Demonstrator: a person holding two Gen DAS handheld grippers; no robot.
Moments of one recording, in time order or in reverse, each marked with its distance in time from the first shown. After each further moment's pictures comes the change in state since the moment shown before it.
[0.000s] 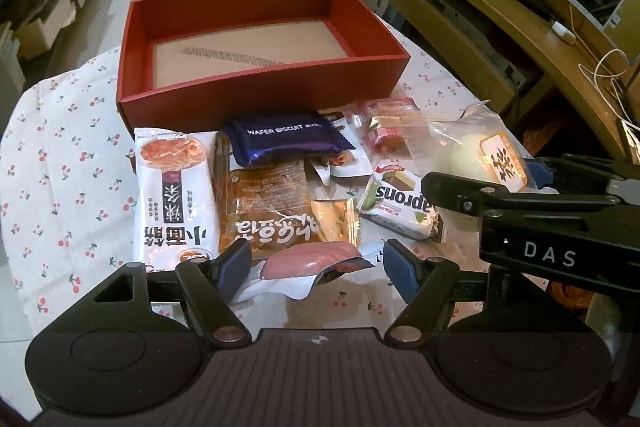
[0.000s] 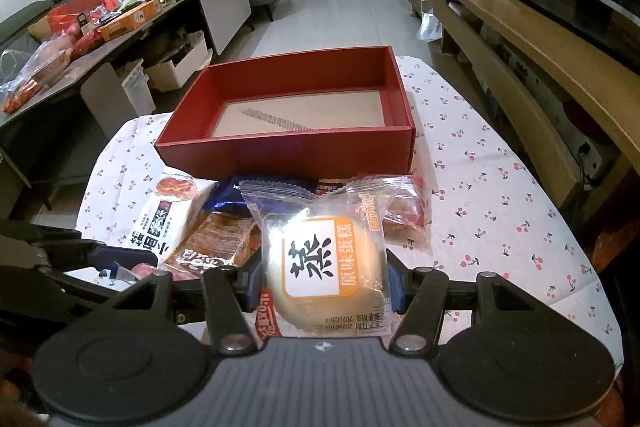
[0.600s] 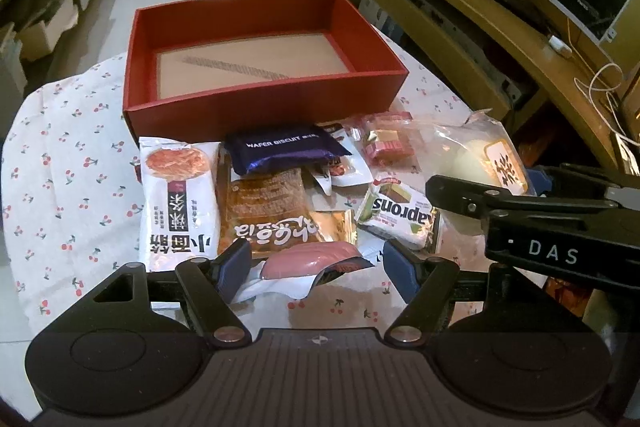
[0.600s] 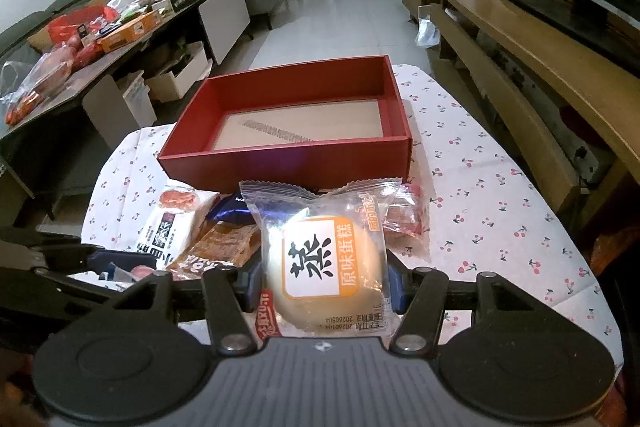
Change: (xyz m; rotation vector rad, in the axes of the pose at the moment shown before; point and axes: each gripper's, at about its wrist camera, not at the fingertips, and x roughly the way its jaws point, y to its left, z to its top) left arm -0.010 0.003 0.003 -0.020 -0.027 -0.012; right arm -0.007 -0.002 0.003 0.019 -0.023 0.005
